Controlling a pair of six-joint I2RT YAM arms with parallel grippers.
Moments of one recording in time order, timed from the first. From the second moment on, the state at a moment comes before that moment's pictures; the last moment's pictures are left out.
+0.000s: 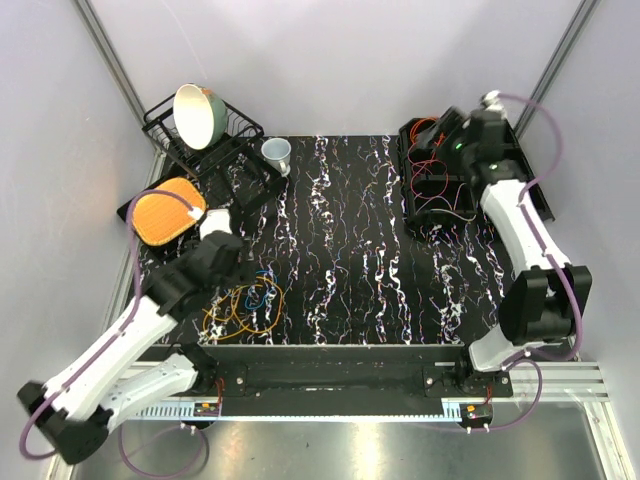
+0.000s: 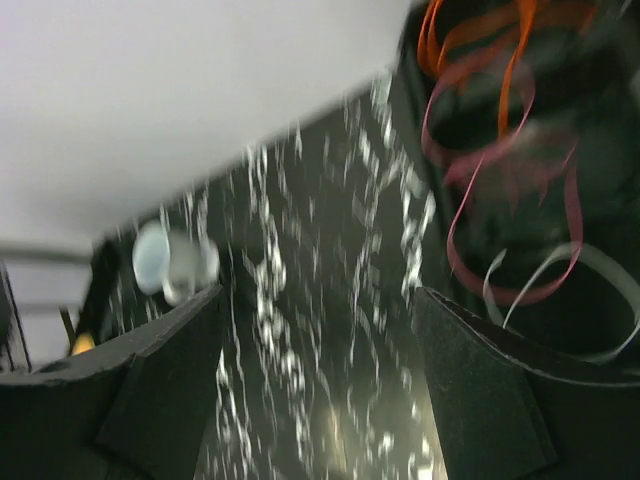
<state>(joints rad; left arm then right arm) -0.66 0.79 0.90 -0.92 -0.46 -0.55 0.05 1.60 1.51 -0.25 -0.05 0.64</state>
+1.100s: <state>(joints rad) -0.54 1.01 0.51 -0.70 -0.48 -1.00 0.17 1.25 1.05 -0.39 -0.18 0.71</state>
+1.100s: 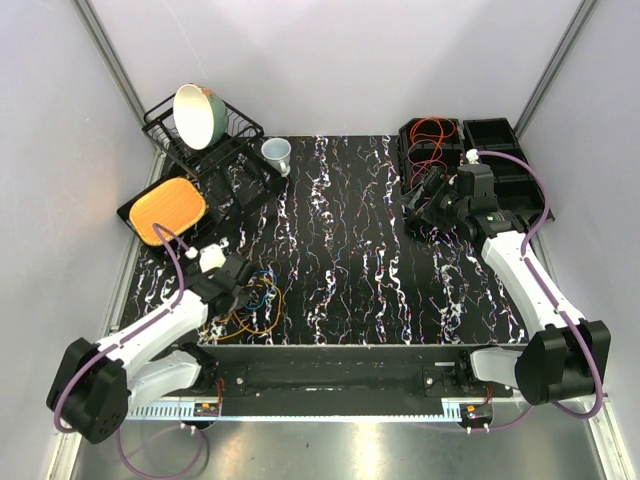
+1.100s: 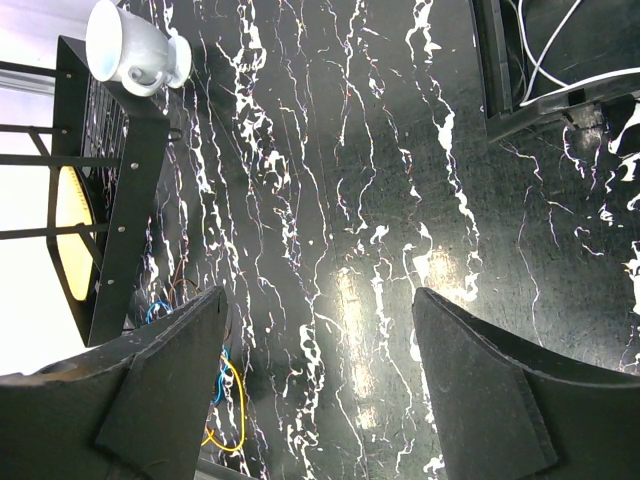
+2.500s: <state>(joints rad) -0.72 1.25 1.04 -0.71 -0.24 -0.68 0.34 1.23 1.02 -0.44 -0.27 0.74</state>
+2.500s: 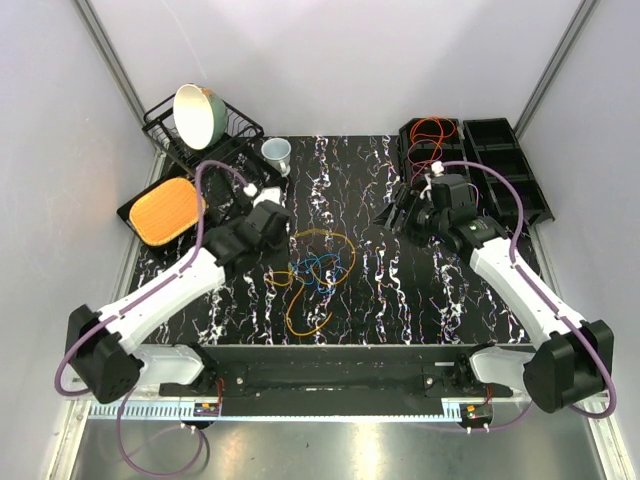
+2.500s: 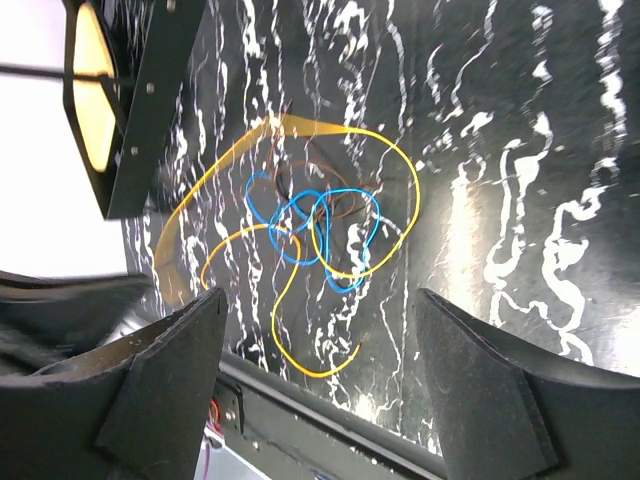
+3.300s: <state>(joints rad) -0.62 1.04 0.77 -0.74 -0.22 -0.73 0.67 1.61 1.12 -0.42 -0.26 0.74</state>
